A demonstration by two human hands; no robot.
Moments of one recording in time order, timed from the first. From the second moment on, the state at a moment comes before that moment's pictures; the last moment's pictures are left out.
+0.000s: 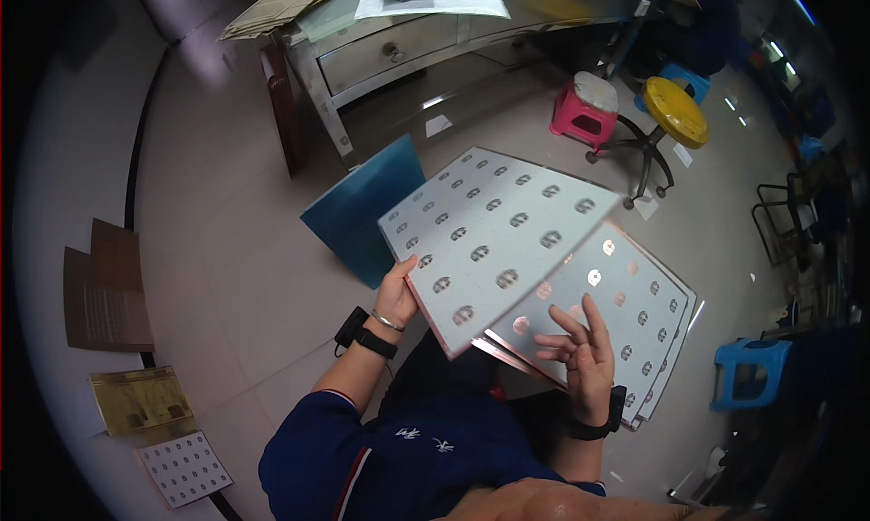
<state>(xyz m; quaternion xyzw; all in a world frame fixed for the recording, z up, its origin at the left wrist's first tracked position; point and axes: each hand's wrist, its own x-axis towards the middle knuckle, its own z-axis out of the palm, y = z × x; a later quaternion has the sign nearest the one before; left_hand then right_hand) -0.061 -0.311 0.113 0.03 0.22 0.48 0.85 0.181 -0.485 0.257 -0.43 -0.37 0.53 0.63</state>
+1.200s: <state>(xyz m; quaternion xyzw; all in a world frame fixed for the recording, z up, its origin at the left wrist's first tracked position) -0.111 -0.270 -0.036 0.12 0.53 0.41 0.74 0.265 -0.568 0.226 -0.71 -0.24 0.27 0.60</state>
